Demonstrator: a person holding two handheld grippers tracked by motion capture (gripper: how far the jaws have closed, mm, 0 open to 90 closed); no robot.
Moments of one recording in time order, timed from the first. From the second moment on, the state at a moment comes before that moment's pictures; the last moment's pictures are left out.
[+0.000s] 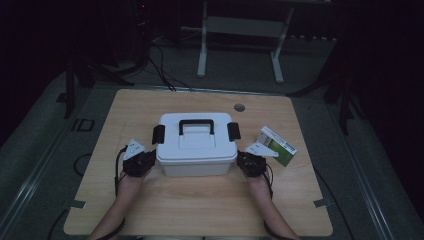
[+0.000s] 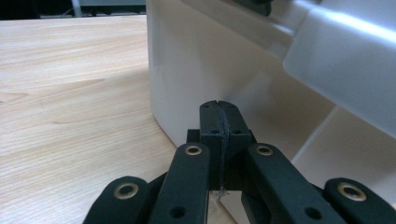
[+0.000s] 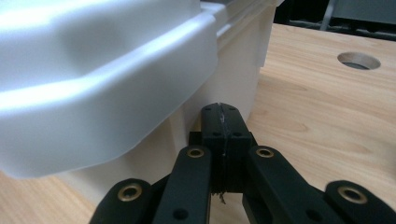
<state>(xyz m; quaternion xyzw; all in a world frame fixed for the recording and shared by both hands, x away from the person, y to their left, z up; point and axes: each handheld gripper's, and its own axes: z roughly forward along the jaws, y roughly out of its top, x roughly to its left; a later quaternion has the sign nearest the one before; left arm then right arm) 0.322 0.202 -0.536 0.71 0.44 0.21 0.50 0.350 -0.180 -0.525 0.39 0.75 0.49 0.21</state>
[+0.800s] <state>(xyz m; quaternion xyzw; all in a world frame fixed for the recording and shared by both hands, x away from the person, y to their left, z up) 0.293 0.185 -0.535 0.73 0.41 0.18 0.51 0.309 -0.206 -0.525 0.39 0.75 0.49 0.21</state>
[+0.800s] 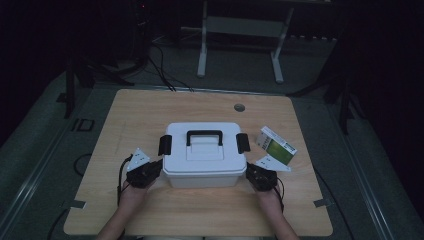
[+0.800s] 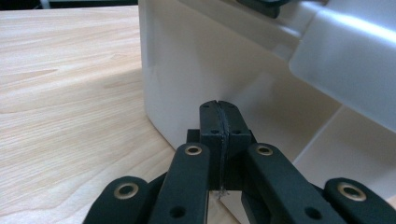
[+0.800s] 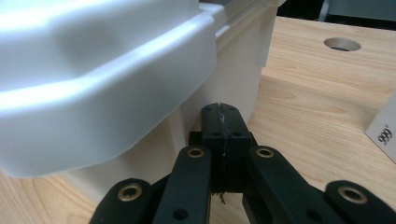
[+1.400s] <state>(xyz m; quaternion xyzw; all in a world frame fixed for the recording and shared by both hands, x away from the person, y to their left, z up) 0.280 0.180 -0.535 0.74 0.40 0.17 0.51 0.281 -0.216 -0.525 0.39 0.75 0.49 0.21</state>
